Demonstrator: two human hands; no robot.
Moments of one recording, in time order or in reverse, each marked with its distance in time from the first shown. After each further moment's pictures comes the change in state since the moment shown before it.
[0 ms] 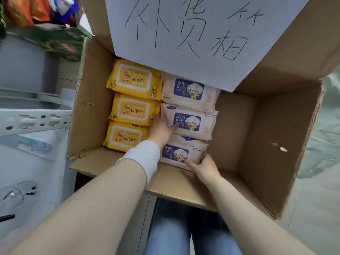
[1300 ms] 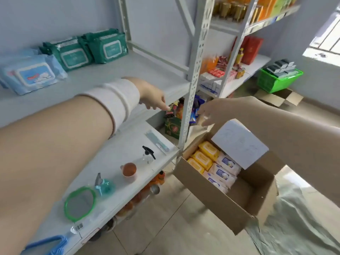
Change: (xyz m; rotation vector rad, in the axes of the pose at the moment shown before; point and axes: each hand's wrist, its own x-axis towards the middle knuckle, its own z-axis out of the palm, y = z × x) left_hand -0.650 -0.175 -0.381 0.479 0.302 0.192; right_hand -0.653 -0.135 0.120 -1.794 0.330 -1.110
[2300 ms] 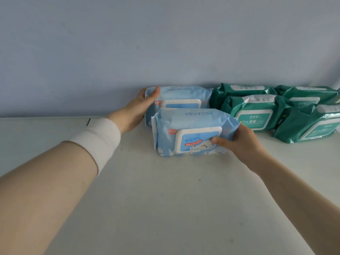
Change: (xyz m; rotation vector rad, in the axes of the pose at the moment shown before) left_hand 0.040 -0.563 0.028 -1.570 0.988 -0.209; right_hand 0.450 -0.348 -0.125 1.131 0.294 -0.637
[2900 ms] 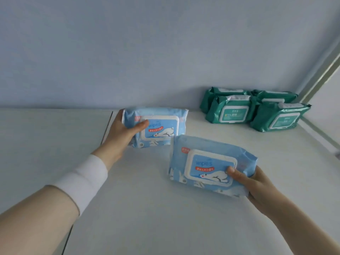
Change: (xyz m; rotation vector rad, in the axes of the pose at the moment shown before) left_hand -0.154 -0.021 -0.015 -0.098 0.345 0.161; right_hand -0.181 -0.039 -0.010 0.508 -0.109 0.217
